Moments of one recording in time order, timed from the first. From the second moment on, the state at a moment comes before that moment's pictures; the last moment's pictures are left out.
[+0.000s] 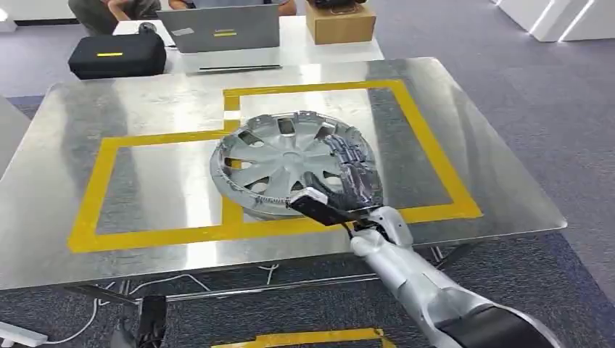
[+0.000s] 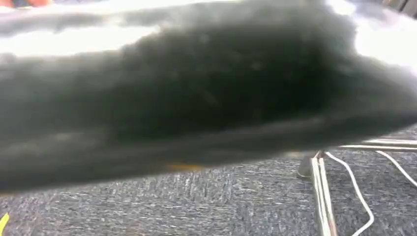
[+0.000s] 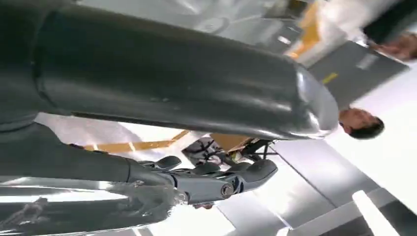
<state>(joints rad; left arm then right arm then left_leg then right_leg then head) -0.20 -0.19 0.75 -0.23 -0.68 0.56 -0.45 -0.61 0.24 0.30 -0.62 0.64 -0.59 -0.58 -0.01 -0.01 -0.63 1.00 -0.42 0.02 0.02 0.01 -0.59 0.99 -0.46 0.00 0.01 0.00</state>
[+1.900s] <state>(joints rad) -0.18 -0.20 0.73 -0.23 -0.65 0.52 -0.49 -0.32 0.08 0.37 -1.25 0.28 -0.35 -0.59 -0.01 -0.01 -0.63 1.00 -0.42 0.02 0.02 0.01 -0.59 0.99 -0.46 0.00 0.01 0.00</state>
